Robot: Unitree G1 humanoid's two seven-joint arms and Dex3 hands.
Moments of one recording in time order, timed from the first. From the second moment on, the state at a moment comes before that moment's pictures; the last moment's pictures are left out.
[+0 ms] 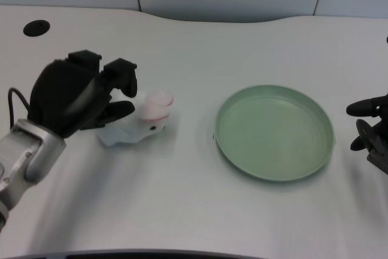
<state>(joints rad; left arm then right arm) -0.59 0.48 -0.32 0.66 0.96 -0.50 0.51 -0.22 -0.20 -0.18 0.45 0.08 -0.25 0.20</state>
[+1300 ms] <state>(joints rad) -1.07 0.20 -0.58 1.30 0.78 -0.22 -0.23 -0.15 -0.19 -0.18 0.37 0.11 -0.22 0.21</state>
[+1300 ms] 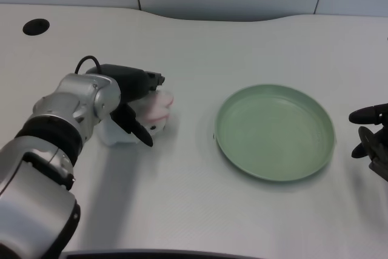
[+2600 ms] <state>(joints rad) -0.96 0.21 -0.79 1.36 0.95 -0.28 0.45 -0.06 -0.19 -0.19 0.21 0.13 -0.13 0.22</state>
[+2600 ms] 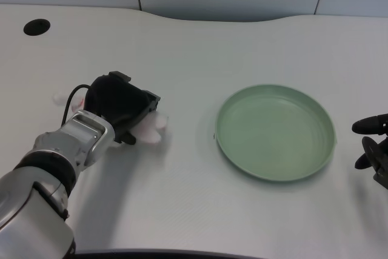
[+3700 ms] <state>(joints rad) -1.12 -0.01 -0.61 1.32 0.77 -0.46 0.39 -0.10 -0.19 -0.16 0.28 0.11 -0.16 0.22</state>
